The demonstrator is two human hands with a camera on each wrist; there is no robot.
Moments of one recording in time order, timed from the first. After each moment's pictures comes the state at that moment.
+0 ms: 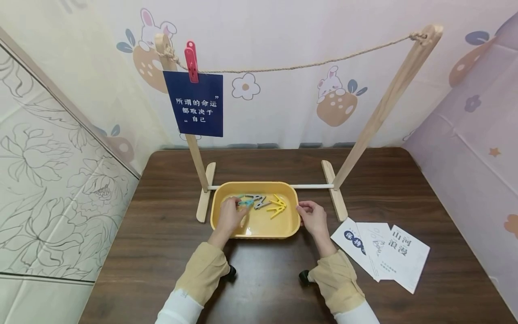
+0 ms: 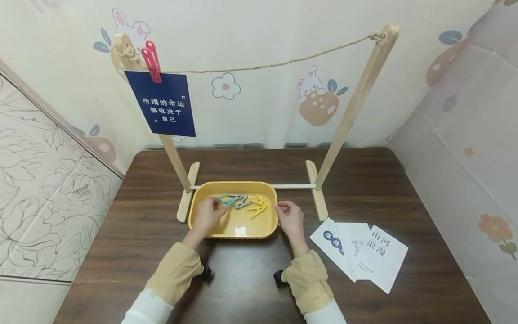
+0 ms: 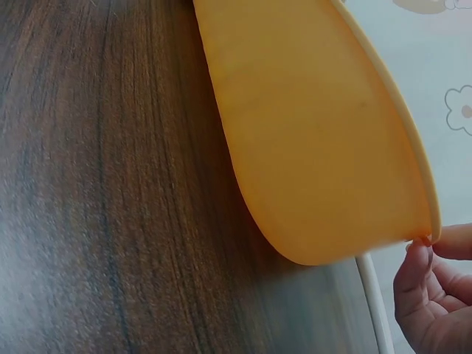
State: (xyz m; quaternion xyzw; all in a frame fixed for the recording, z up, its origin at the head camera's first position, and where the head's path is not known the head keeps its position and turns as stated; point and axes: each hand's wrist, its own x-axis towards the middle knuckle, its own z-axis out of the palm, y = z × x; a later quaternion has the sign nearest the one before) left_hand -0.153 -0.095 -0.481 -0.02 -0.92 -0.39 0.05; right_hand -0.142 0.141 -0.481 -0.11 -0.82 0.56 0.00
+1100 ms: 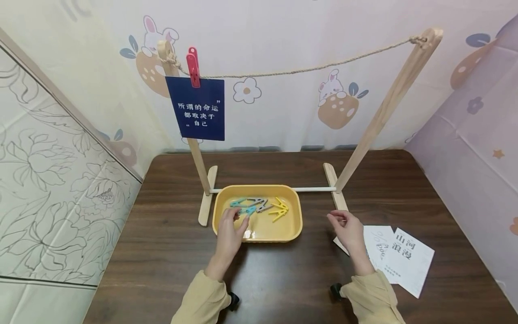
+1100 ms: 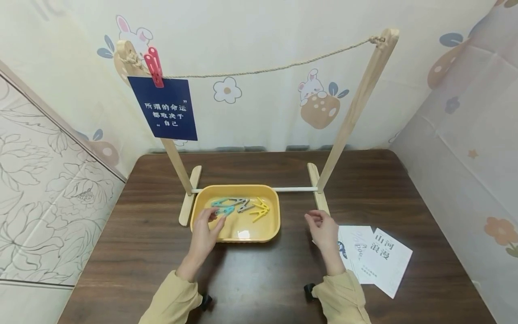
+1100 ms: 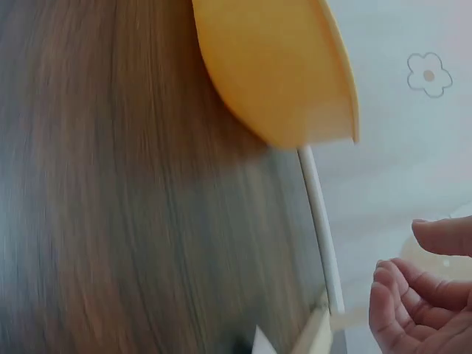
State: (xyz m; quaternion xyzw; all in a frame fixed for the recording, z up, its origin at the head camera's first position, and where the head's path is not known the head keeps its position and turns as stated) left_hand -0.102 -0.088 -0.468 -0.04 -0.87 -0.45 0.19; right_hand -0.110 0.207 -0.465 -0.08 -0.90 0.41 0.09
